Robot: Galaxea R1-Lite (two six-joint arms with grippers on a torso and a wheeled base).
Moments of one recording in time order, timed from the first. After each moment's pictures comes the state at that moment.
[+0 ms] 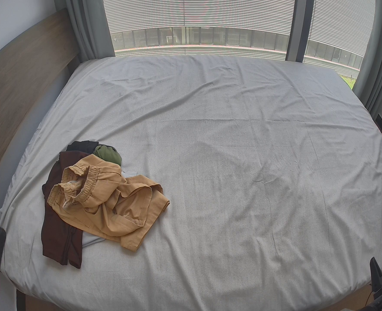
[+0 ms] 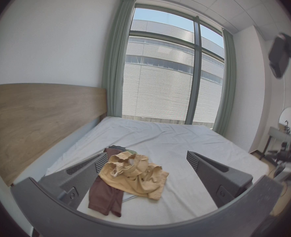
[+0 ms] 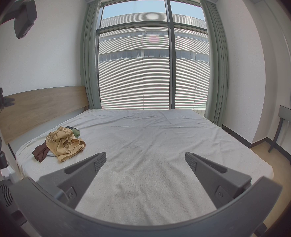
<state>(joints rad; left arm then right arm) -0.12 0.33 -0.28 -0.11 0.00 -0.11 0.01 0.02 -0.02 0.00 0.02 0.00</state>
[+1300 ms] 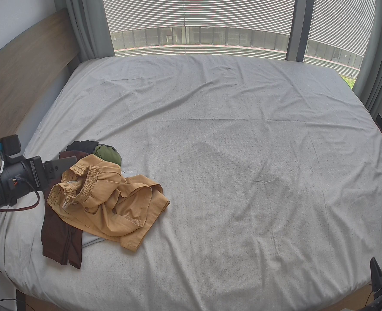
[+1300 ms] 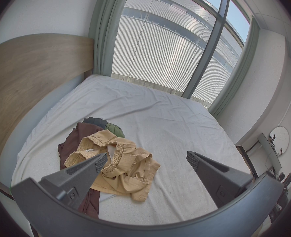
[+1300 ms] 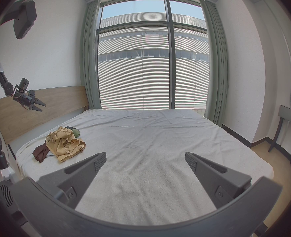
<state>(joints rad) -0.05 1.29 -0.65 -0.29 -0.22 -0.21 0.01 0.02 -0.02 0.00 0.01 0.00</state>
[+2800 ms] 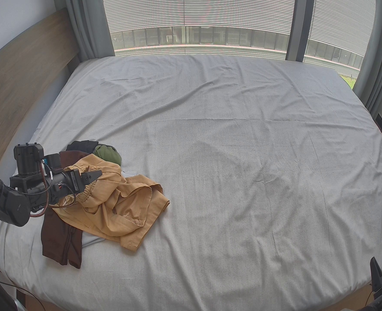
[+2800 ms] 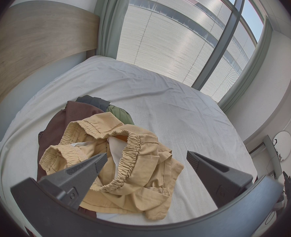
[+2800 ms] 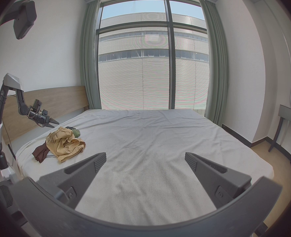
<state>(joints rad) 0.02 1.84 -0.65 -0.76 -0.29 -0.21 0.01 0.02 -0.02 0.00 0.01 0.00</state>
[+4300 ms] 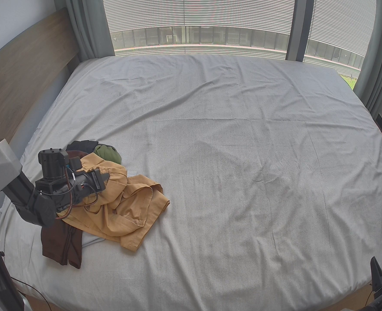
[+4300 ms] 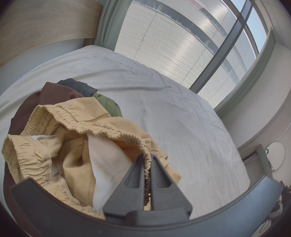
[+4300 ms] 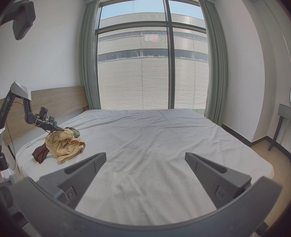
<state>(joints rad) -0.06 2.08 -0.74 -0.94 -0.29 -0.35 0.01 0.02 -0.02 0.00 0.01 0.01</state>
